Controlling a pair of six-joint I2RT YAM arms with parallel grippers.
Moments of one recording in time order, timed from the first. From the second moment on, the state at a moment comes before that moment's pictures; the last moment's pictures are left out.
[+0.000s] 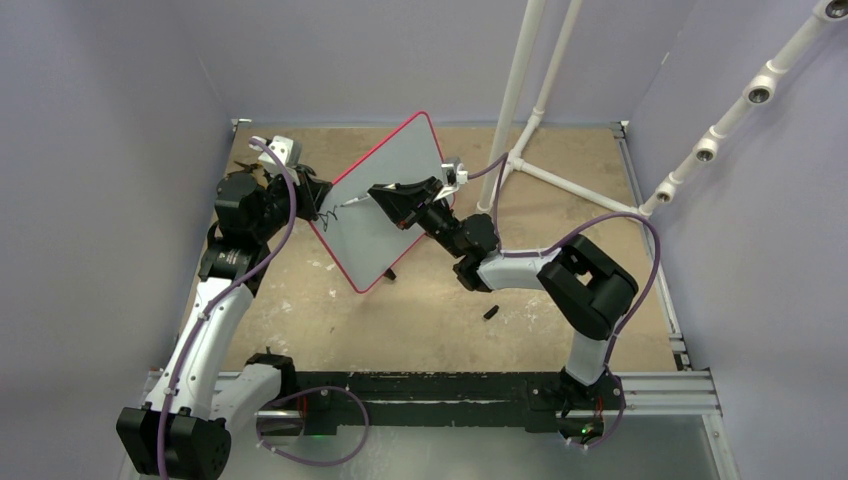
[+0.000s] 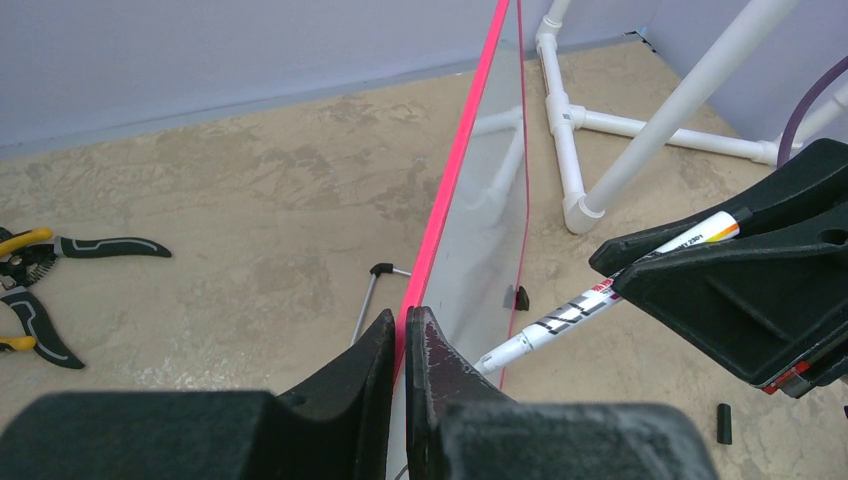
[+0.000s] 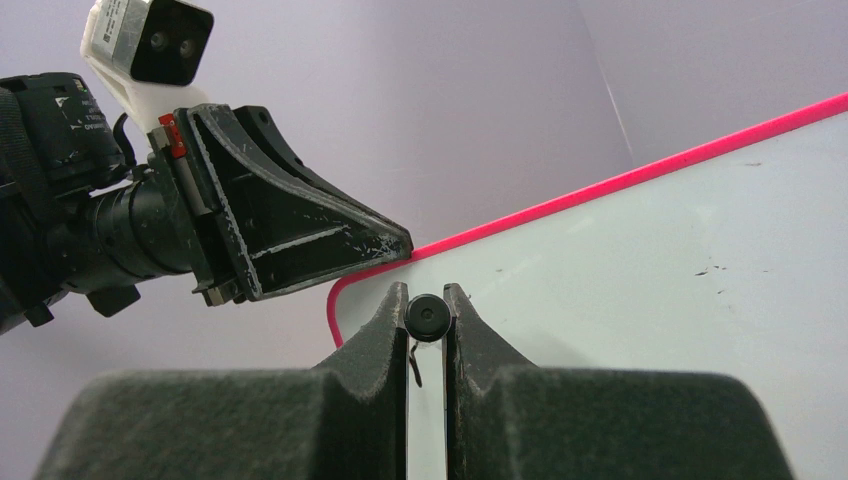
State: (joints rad) left arm -0.12 0.95 0.90 -0.13 0.36 -0.12; right arm 0.82 1.81 0.91 1.40 -0.10 0.63
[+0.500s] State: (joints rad) left arm -0.12 0.95 0.90 -0.12 0.36 -0.12; right arm 0.82 1.83 0.92 1.38 -0.09 0.63
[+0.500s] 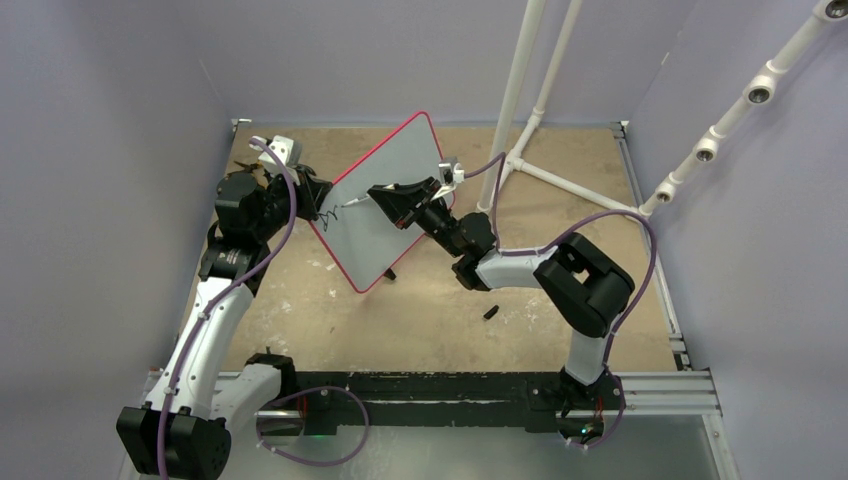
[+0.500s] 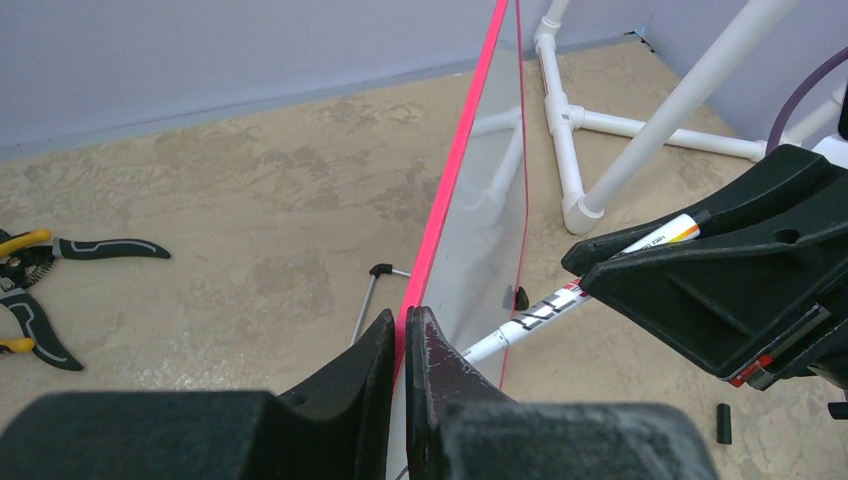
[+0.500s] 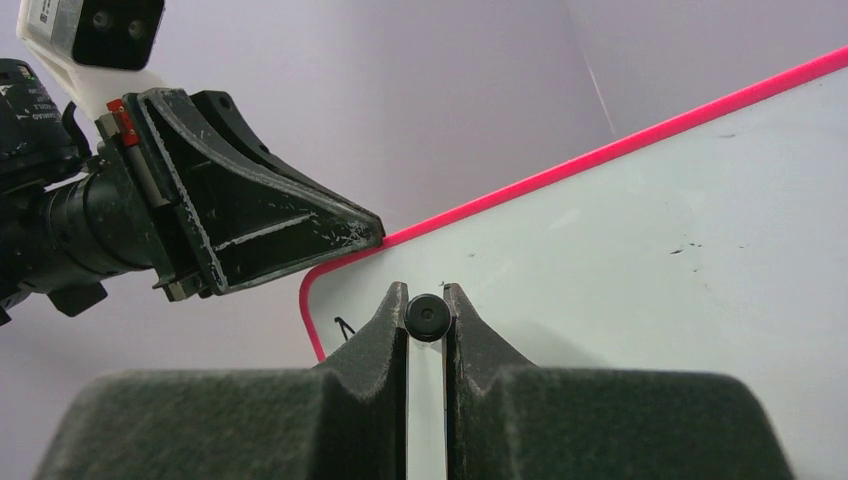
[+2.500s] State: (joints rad) left arm -0.12 0.95 0.90 -0.12 0.36 -0.12; right arm 0.80 1.85 0.93 1.39 -0.11 0.64
